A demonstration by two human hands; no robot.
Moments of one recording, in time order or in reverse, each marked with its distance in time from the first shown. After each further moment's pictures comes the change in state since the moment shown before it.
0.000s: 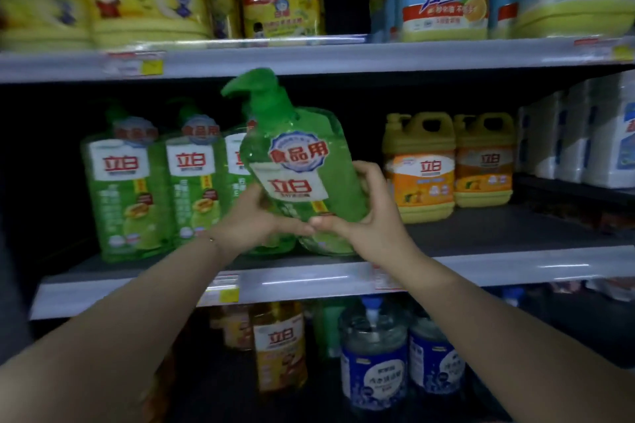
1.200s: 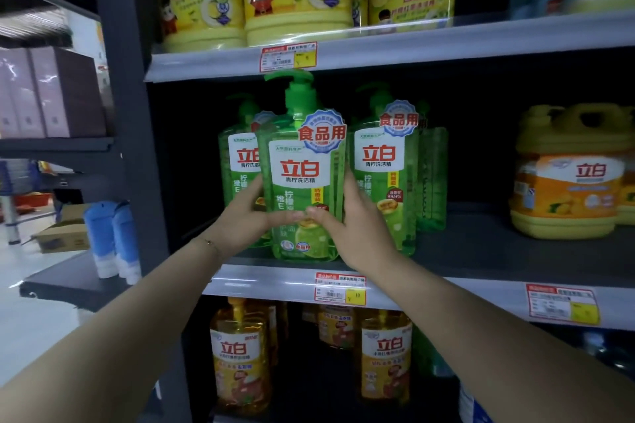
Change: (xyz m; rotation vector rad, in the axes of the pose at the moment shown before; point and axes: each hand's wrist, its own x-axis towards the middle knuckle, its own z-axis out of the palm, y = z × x) left_hand -0.030 -0.072 -0.160 0.015 0.159 -0.077; right_hand 0.034 0.000 0.189 -0.262 -0.170 -0.073
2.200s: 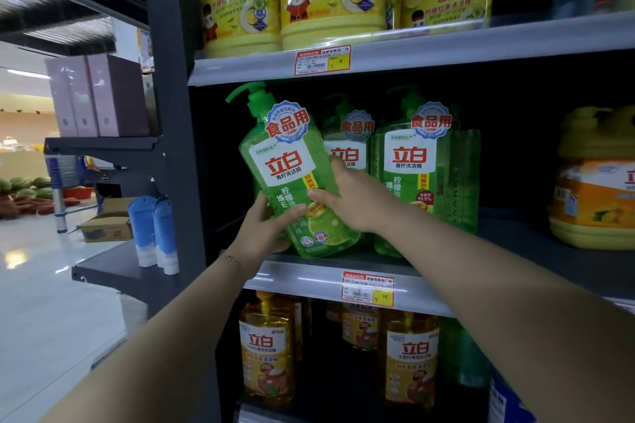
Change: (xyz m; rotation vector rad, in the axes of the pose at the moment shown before) left_hand -0.017 -0.022 -0.003 -0.325 0.190 -0.094; right_hand 0.054 -0.031 0.001 -0.252 -0.369 -0.039
